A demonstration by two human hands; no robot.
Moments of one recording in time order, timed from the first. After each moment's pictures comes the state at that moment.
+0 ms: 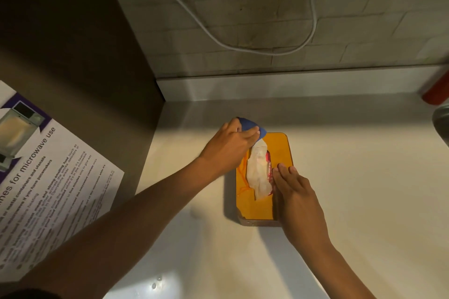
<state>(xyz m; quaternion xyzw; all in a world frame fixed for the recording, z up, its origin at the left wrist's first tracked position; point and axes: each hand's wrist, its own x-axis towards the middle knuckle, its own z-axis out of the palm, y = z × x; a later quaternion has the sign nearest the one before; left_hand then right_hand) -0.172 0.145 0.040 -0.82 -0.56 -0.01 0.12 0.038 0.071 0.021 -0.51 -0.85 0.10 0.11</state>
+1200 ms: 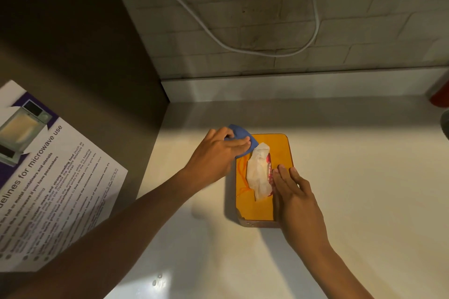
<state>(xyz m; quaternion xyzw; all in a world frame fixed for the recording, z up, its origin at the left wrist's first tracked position) -0.196 0.114 0.034 -0.80 -0.60 -0.02 0.05 0.042 0.070 0.017 -0.50 -0.85 0.13 0.12</state>
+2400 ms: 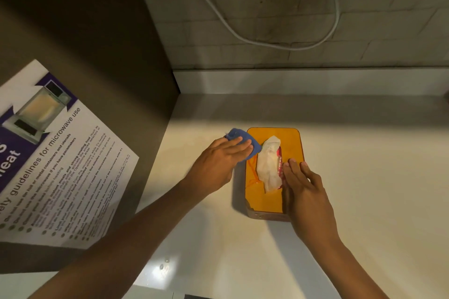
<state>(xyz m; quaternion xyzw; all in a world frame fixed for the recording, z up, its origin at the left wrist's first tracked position) -0.208 0.081 0.017 -0.80 -0.59 0.06 -0.03 0.043 0.072 0.009 -0.49 -0.86 0.11 0.11</state>
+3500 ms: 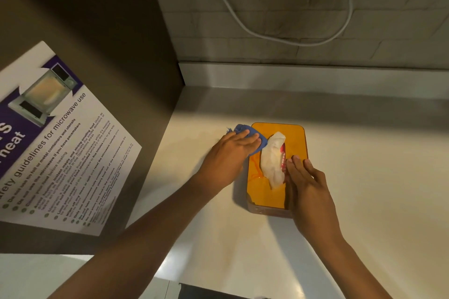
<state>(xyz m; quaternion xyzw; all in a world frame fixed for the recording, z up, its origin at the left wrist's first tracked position) -0.184 0.090 0.027 -0.76 -0.63 0.12 -0.05 0.046 0.074 0.005 -0.49 -0.85 0.14 0.14</state>
